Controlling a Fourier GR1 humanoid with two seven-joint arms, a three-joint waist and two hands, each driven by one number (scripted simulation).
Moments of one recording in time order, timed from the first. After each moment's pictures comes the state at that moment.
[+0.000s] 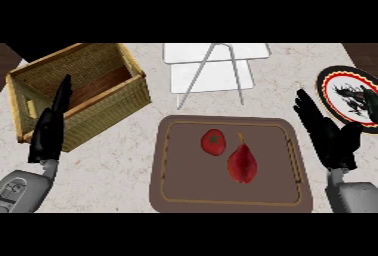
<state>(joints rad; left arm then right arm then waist) -0.24 0.54 -0.28 -1.41 0.09 0.46 0.02 -0.15 -0.30 0.05 -1.47 -0.11 -0.02 0.13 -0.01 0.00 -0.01</state>
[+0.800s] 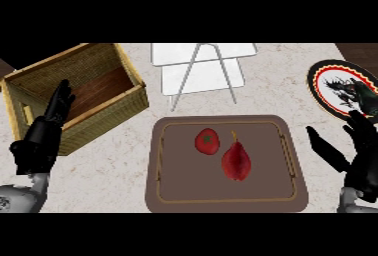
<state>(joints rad) -0.14 0.53 -0.23 -1.57 0.16 0.36 0.00 0.00 -0.18 -0.12 -1.55 0.14 -0.60 0.13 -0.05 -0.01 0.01</state>
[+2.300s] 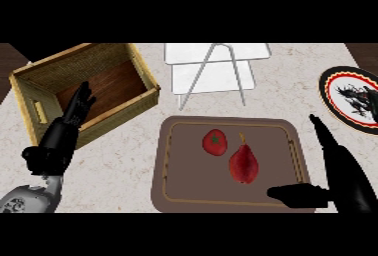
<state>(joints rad) -0.14 0.45 -0.24 -1.60 0.14 0.27 0.01 -0.02 -0.40 0.31 -2.05 0.53 -0.07 1.02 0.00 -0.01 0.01</state>
